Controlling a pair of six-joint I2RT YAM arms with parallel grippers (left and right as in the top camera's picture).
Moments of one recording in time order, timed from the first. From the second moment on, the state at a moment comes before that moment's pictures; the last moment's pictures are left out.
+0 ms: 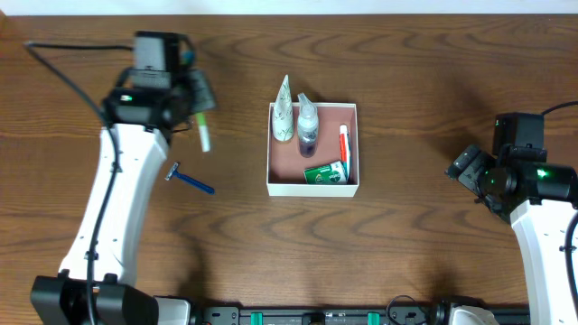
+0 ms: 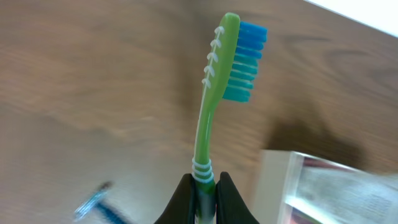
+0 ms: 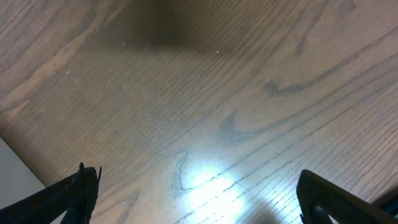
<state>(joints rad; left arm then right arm) -0.14 1.54 1.44 -0.79 -0.02 -0.41 -0.11 1.21 1.04 -1.07 0.17 0.62</state>
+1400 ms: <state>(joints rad) -0.72 1.67 1.44 -0.55 -0.18 -0.54 -0.11 1.21 1.04 -1.07 0.17 0.62</state>
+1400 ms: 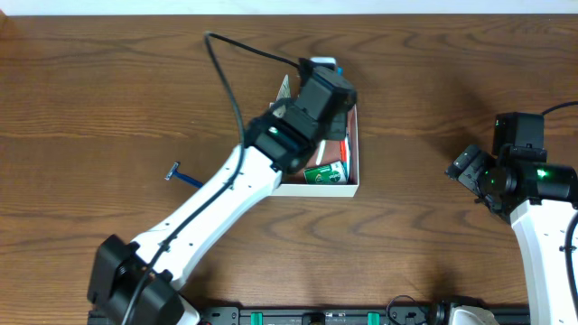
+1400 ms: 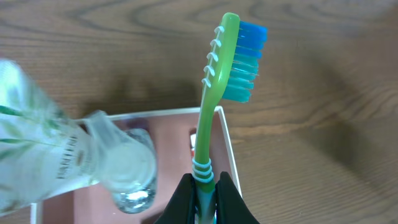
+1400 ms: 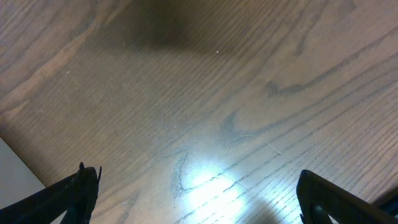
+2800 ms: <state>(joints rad) -0.79 1.83 1.44 -0.52 -0.21 -0.57 -0.11 1.21 1.04 -1.07 0.17 0.62</state>
